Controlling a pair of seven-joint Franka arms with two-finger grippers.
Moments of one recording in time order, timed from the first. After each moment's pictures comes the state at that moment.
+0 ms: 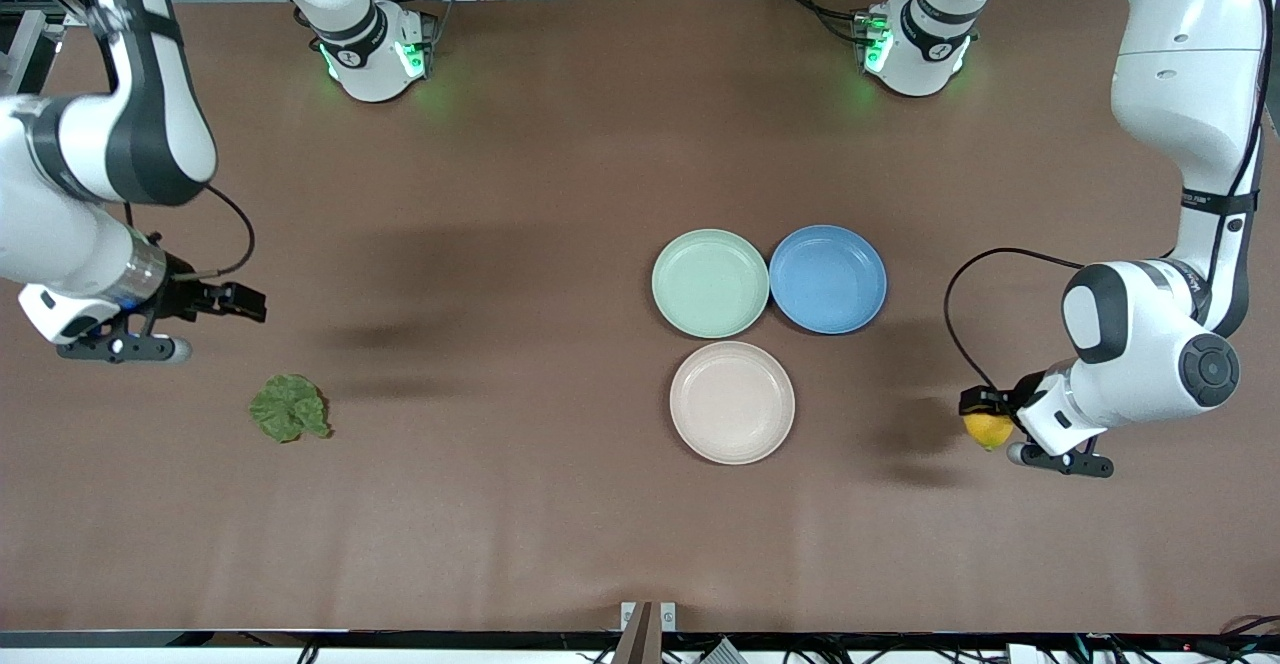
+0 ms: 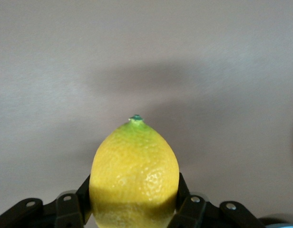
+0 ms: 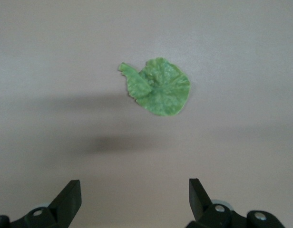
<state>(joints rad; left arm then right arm) 0.07 0.68 -0.12 -1.52 -0.14 2.17 0.18 0.02 0.23 -0.06 -1.86 -0.01 2.04 -0.01</state>
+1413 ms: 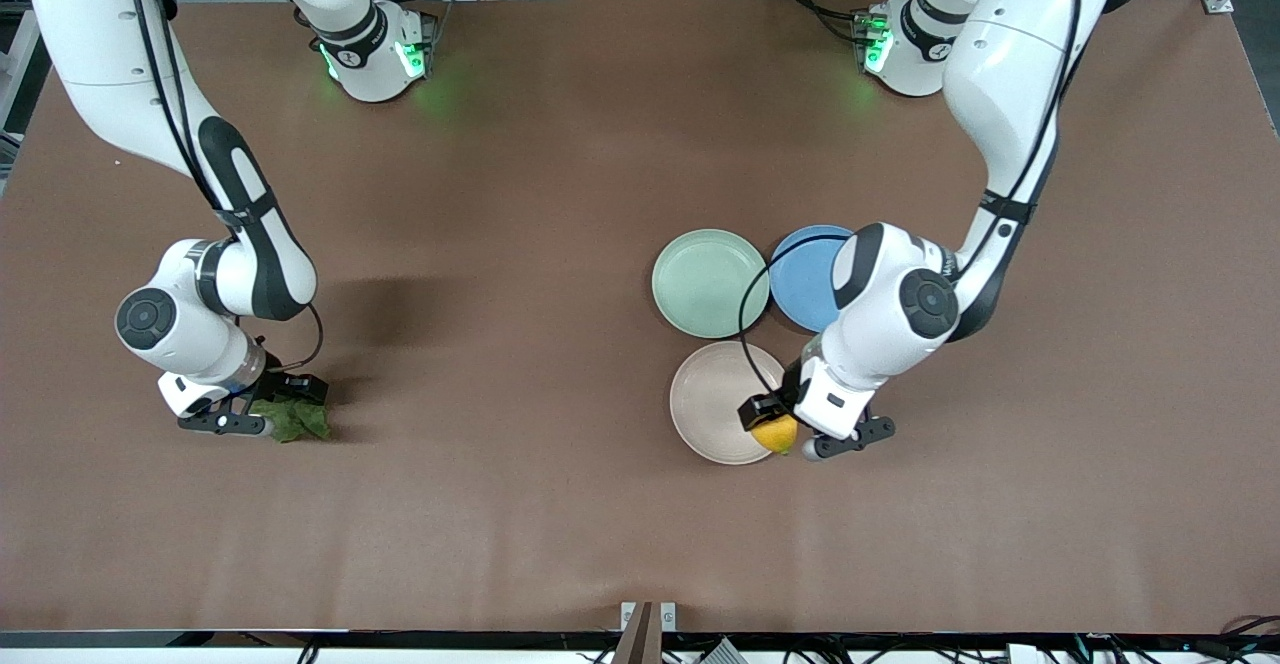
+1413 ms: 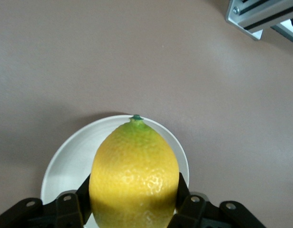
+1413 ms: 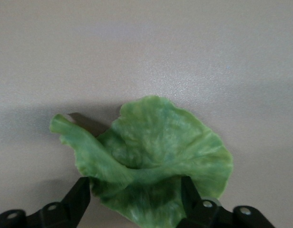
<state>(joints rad) -0.27 0.73 -0.23 -1.50 -0.15 2.52 -0.62 -0.01 0.65 -0.07 -1.87 0.03 2.60 -0.01</state>
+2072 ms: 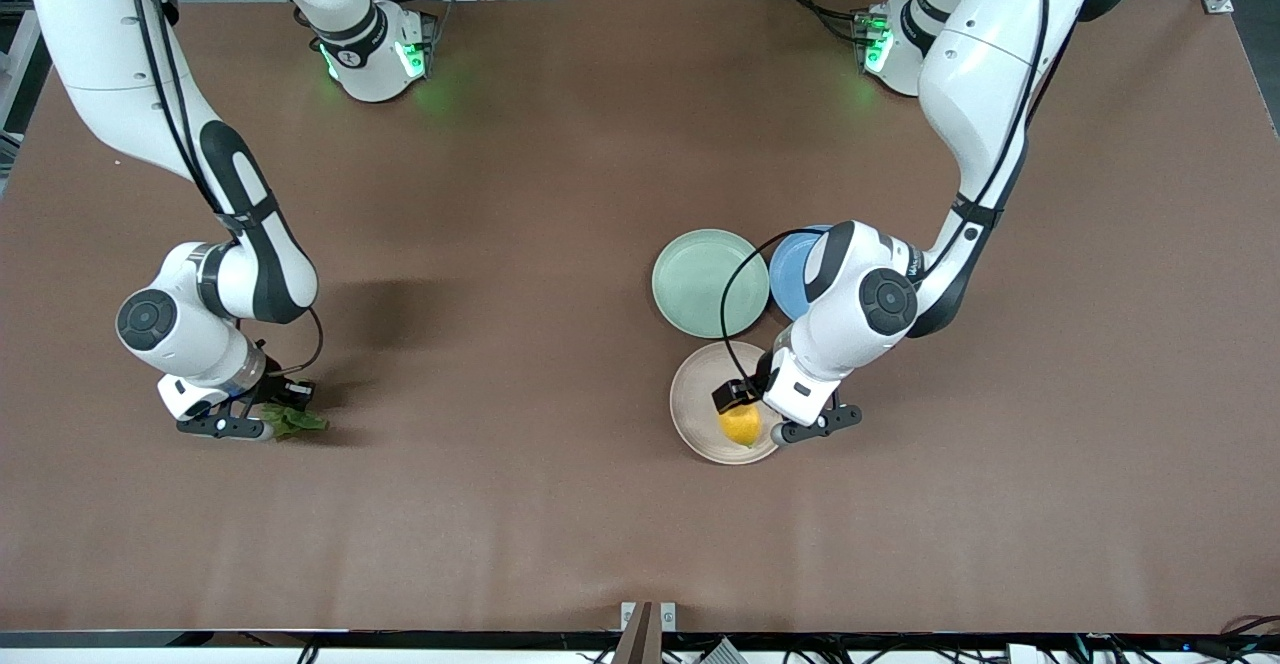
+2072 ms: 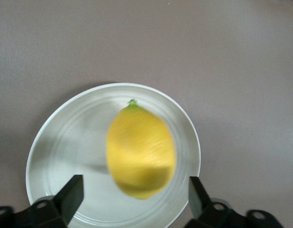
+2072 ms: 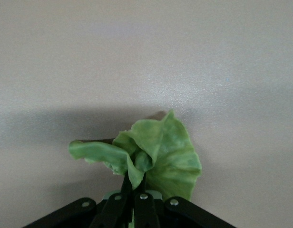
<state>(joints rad) -0.29 0.75 -0.23 -1.53 -0.15 2.52 -0.62 -0.01 0.65 -0.06 -1.85 0.03 2.61 -0.01</state>
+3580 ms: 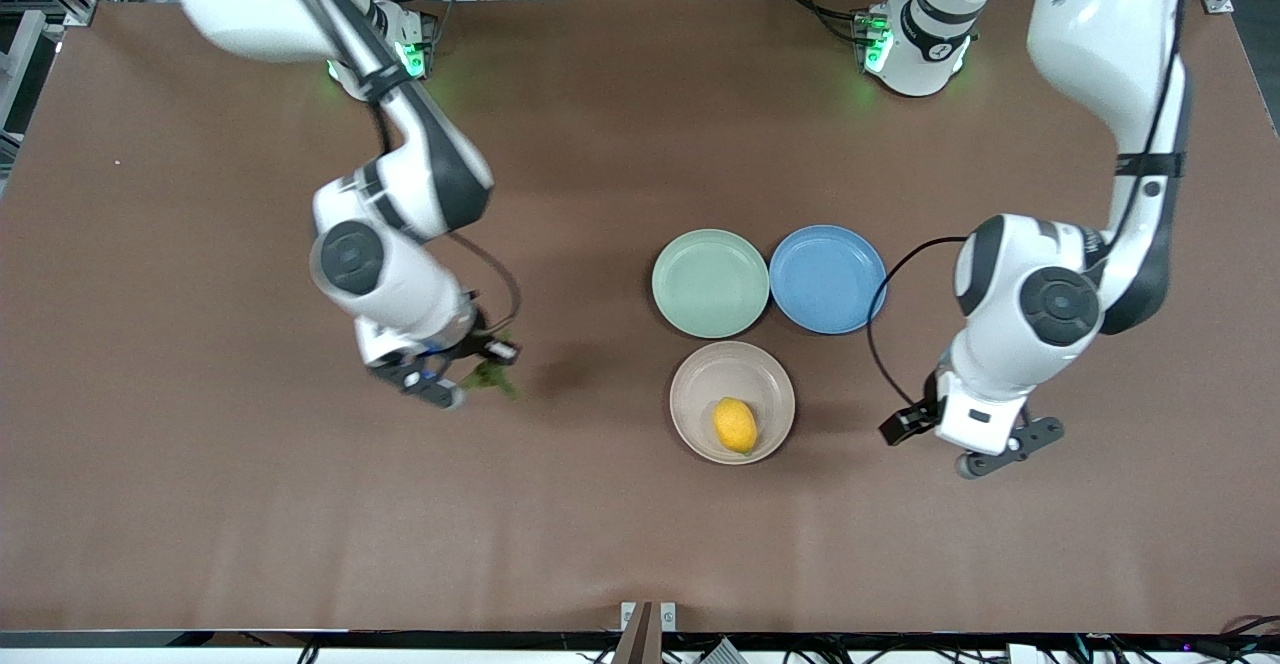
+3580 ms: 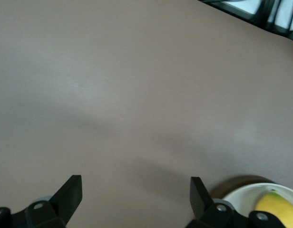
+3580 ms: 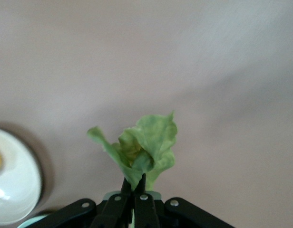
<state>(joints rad) -0.19 0.55 -0.02 -1.52 0.08 2.20 -0.64 0.37 0.52 0.17 -1.58 0.05 2.18 0.94</state>
